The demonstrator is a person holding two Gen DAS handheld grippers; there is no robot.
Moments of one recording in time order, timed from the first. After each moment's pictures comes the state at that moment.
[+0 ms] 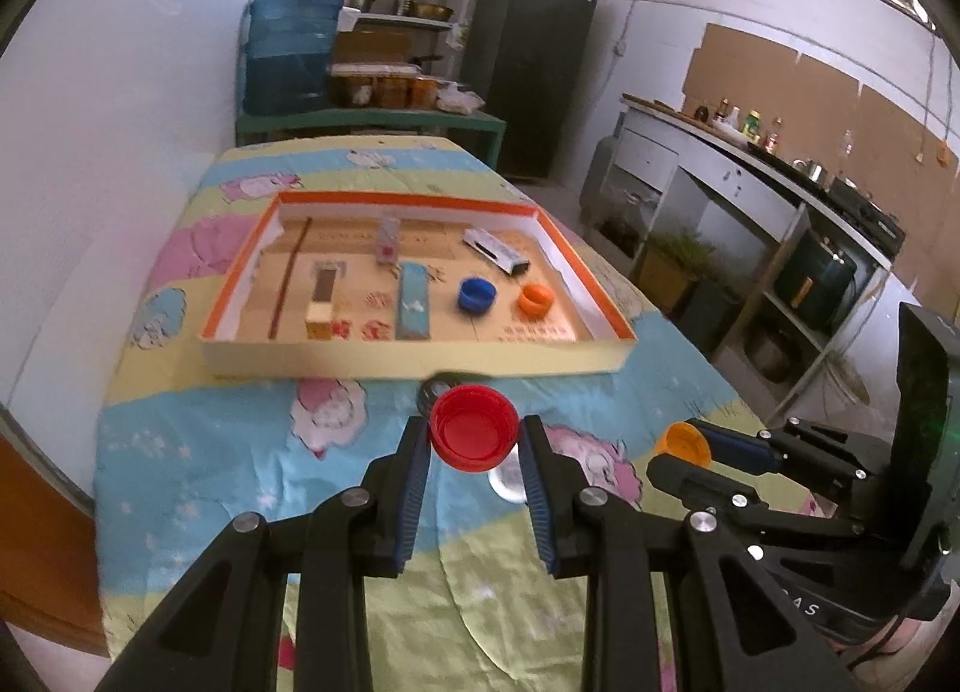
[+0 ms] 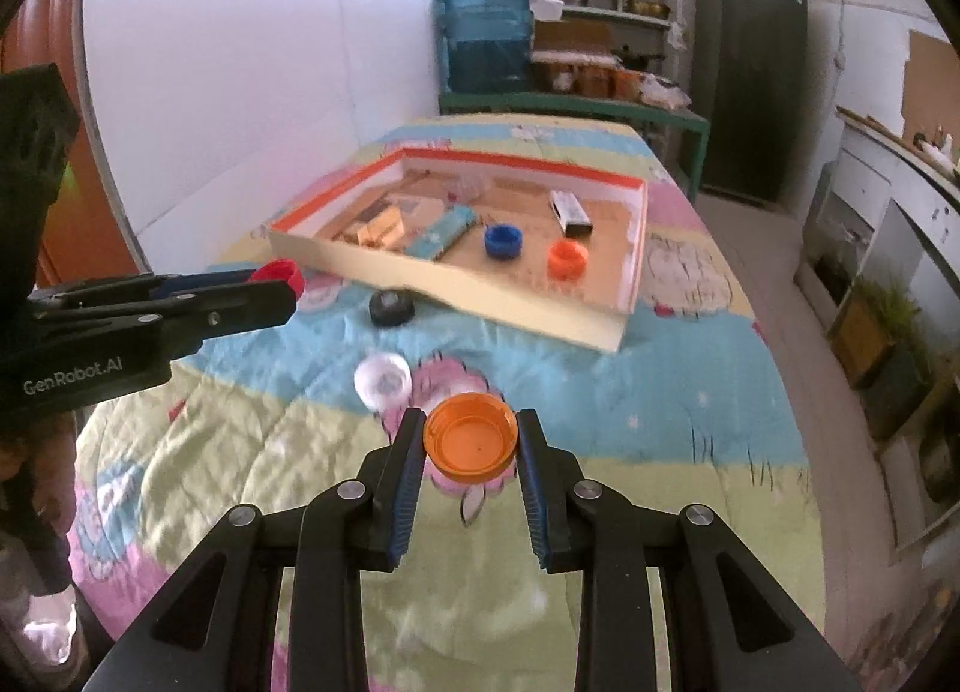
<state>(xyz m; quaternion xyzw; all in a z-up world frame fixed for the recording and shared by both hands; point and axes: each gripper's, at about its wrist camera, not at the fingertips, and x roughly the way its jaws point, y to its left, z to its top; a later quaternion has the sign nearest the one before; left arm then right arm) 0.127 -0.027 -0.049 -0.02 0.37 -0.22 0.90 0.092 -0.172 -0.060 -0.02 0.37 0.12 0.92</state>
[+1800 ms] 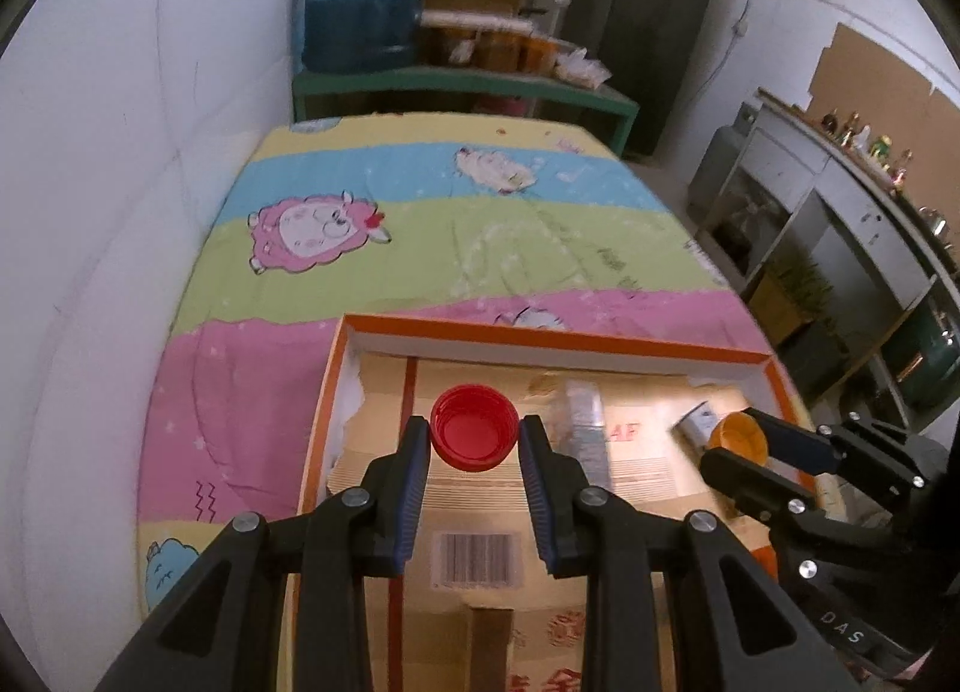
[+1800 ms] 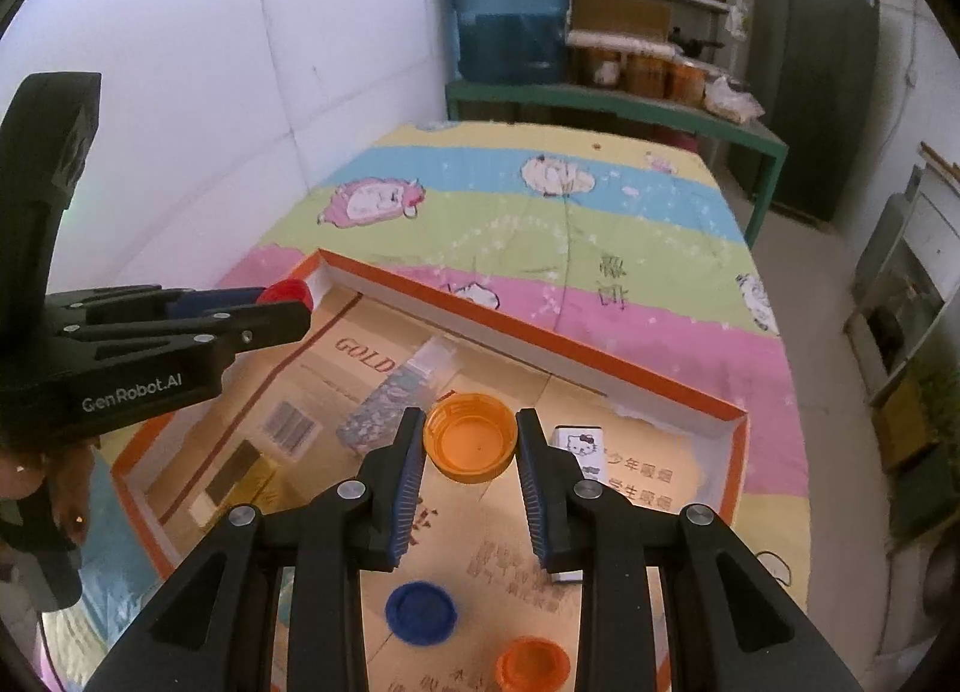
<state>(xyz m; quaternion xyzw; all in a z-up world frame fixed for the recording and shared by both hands) 0.393 -0.021 -0.063 -0.02 0.45 -0.12 0.89 0.368 -0.164 -0.052 -0.04 0.42 0.16 0.89</state>
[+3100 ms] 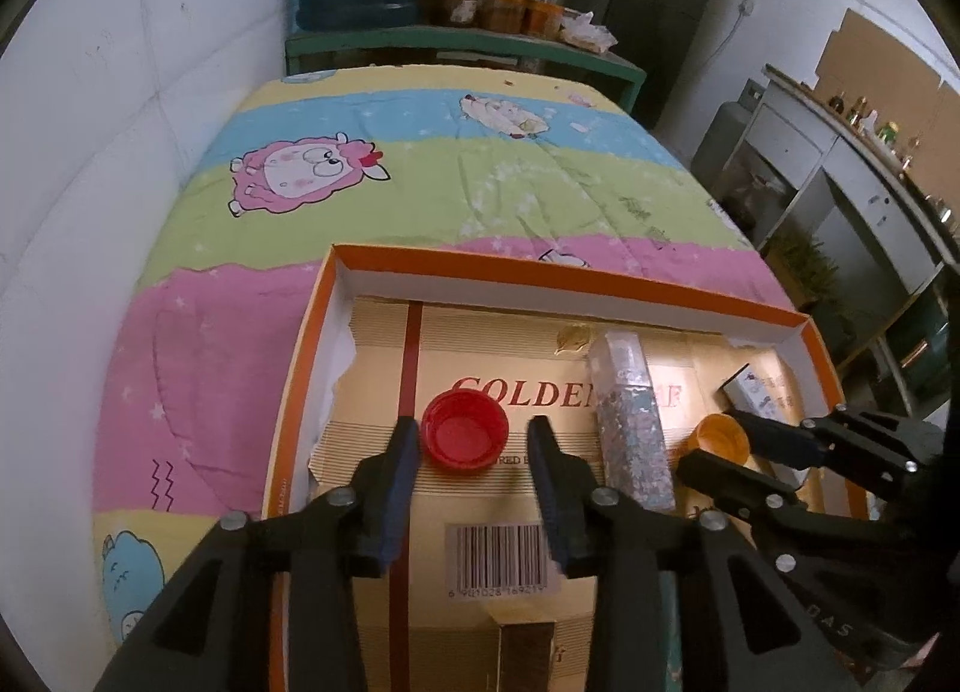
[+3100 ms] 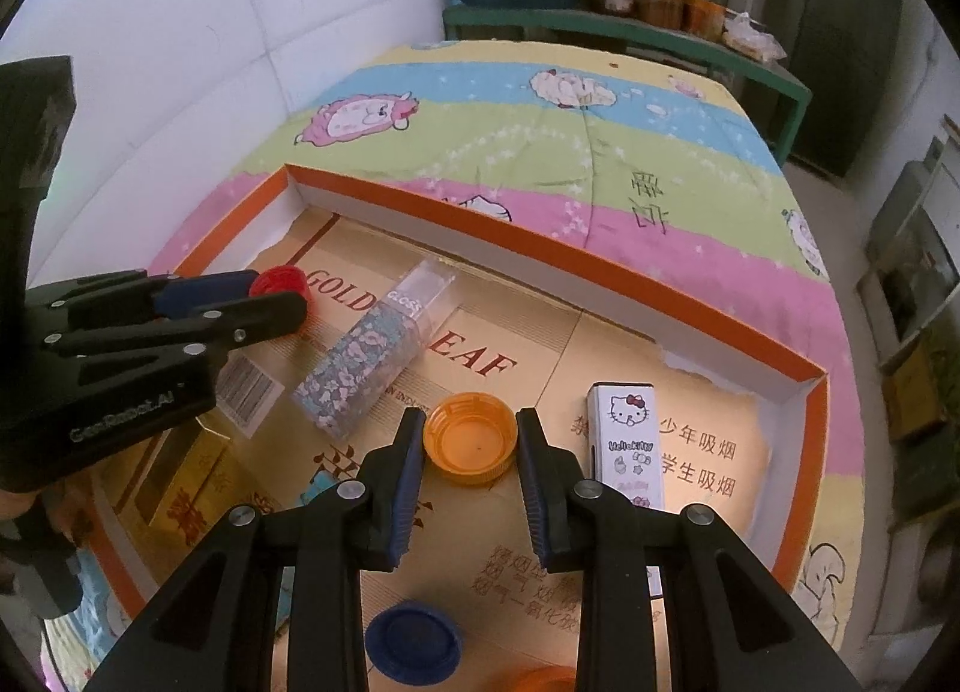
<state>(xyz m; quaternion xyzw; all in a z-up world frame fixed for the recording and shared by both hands) 0.403 -0.017 -0.099 -0.02 0.47 -0.13 0.87 0.395 -0.152 -0.094 -0.04 0.48 0.16 0.86</state>
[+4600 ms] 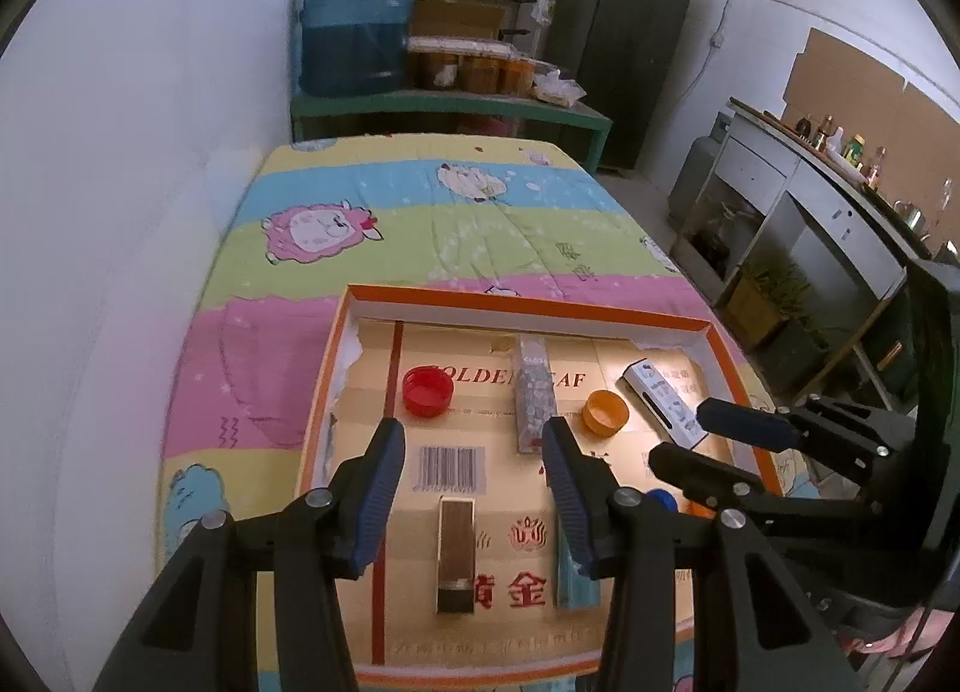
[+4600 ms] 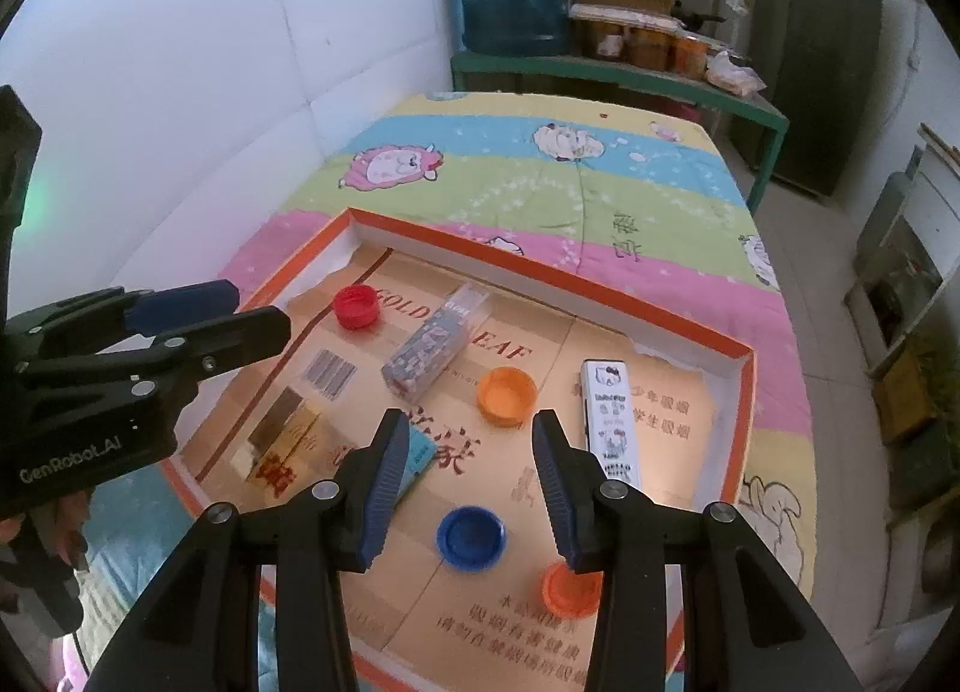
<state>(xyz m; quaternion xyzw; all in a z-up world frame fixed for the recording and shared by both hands) 0.325 -0.016 -0.033 -0.01 0.42 -0.14 0.90 0.330 -0.156 -0.038 -0.03 0.44 0.16 0.88</state>
